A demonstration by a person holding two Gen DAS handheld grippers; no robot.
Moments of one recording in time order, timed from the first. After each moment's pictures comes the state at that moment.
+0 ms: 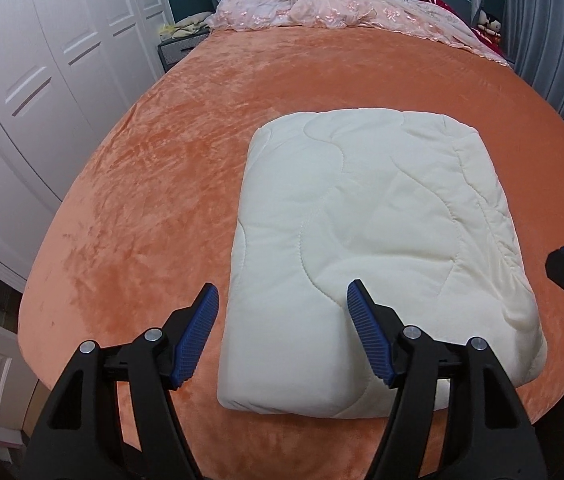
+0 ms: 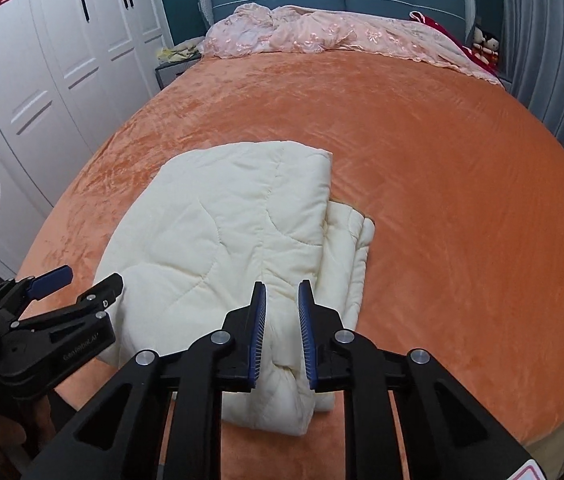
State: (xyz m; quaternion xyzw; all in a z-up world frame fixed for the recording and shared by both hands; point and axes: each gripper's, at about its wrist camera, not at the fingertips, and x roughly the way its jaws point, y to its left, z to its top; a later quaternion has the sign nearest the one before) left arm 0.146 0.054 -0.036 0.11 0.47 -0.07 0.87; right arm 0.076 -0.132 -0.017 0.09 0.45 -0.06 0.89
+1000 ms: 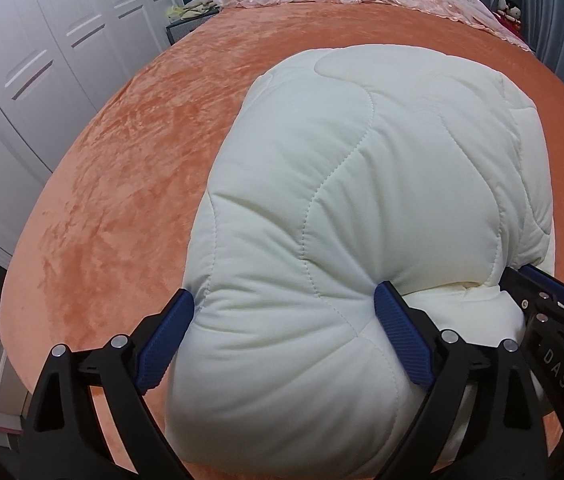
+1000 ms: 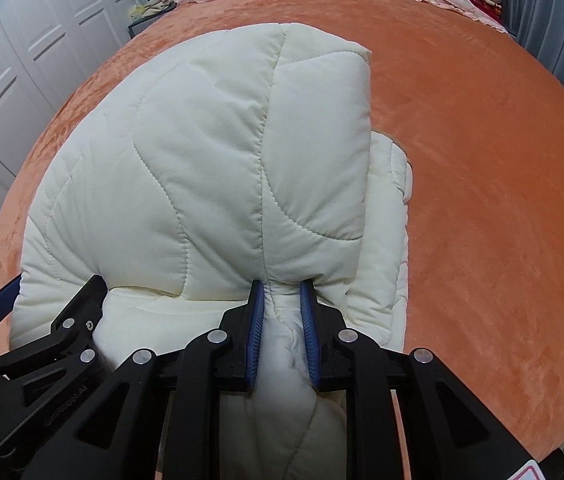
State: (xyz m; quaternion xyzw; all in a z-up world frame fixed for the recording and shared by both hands) left arm 0.169 0.038 -0.111 0.12 0.49 -0.04 0.86; right arm 0.130 -0.136 -0.126 0.12 0.53 -0.07 0.84
